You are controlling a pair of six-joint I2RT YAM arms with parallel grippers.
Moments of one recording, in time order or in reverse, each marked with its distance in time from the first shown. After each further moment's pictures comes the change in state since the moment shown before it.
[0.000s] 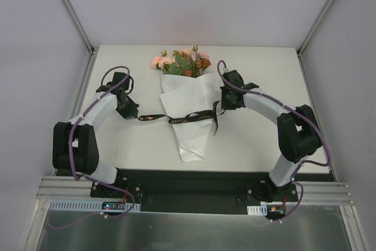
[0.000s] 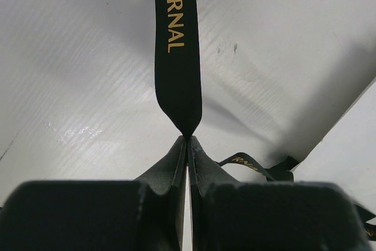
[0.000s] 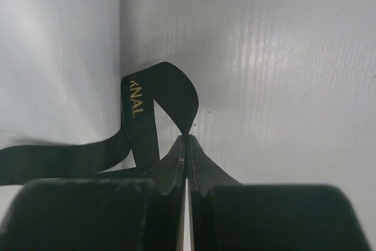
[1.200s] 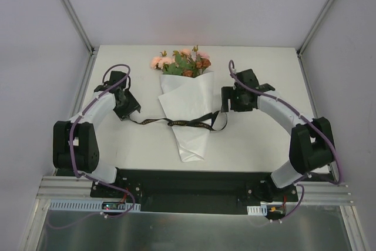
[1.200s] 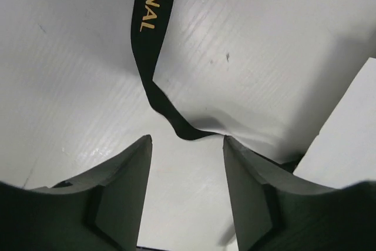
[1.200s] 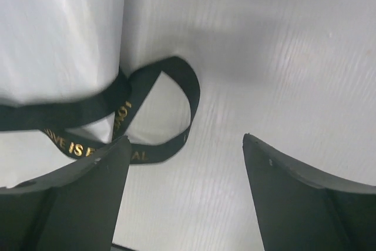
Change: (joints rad) left arm 0.045 0.032 0.018 0.044 0.039 0.162; right arm -0.082 -0.209 -0.120 -0.087 -0.223 -0.122
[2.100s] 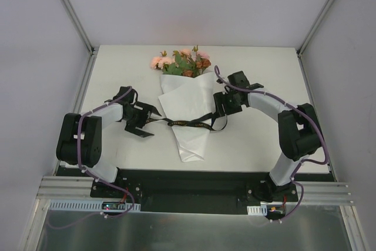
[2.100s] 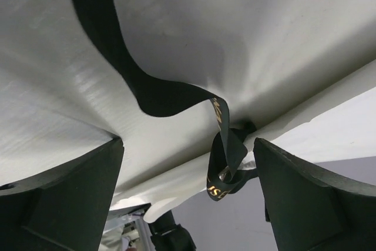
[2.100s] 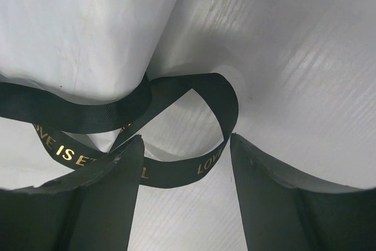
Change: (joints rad) left arm -0.055 0.038 -0.254 0.244 0.414 -0.594; right arm -0.012 0.203 0.080 0.055 -0.198 -0.232
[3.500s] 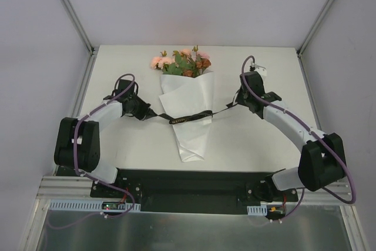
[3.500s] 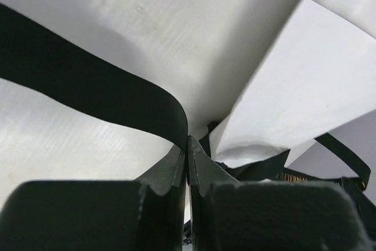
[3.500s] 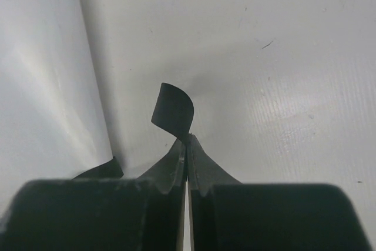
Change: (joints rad) left arm -0.021 -0.008 0.064 0.109 -0.061 0.208; right arm 0.018 -0.343 -0.147 0.164 0.571 0.499
